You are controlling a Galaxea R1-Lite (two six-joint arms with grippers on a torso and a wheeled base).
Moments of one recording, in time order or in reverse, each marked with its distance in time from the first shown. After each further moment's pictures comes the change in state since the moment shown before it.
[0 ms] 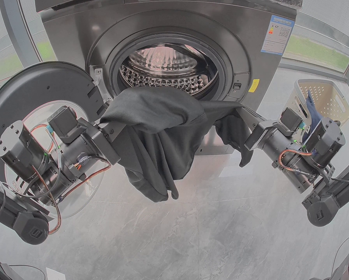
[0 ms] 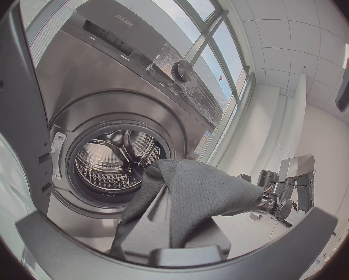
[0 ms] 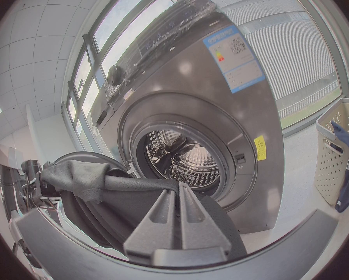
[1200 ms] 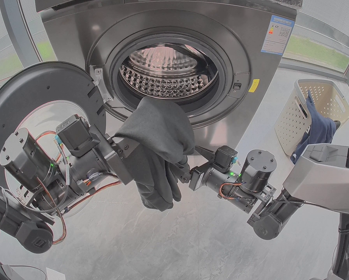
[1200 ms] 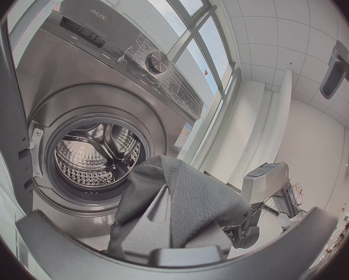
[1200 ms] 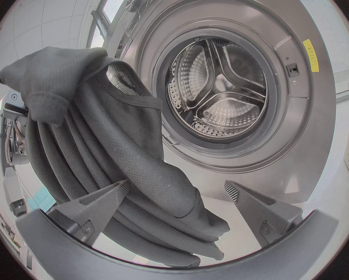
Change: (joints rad) left arm -0.086 0.000 0.024 -0.001 -0.048 0.060; right arm 0.114 0.397 -0.199 -0.003 0.114 -0.051
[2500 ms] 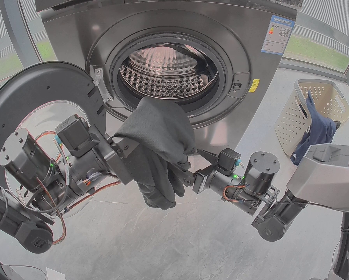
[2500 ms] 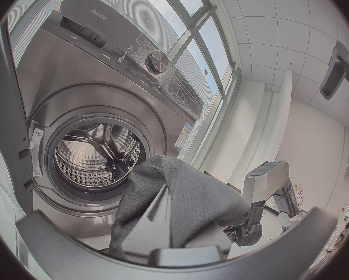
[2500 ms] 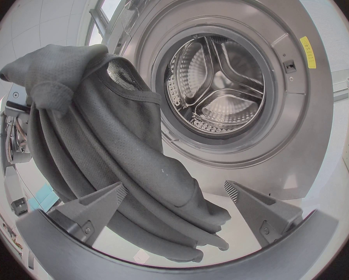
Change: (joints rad) left arm 0.001 -0.001 0.001 0.000 0.000 -0.001; right arm -0.003 -0.016 0.042 0.001 -0.004 0.003
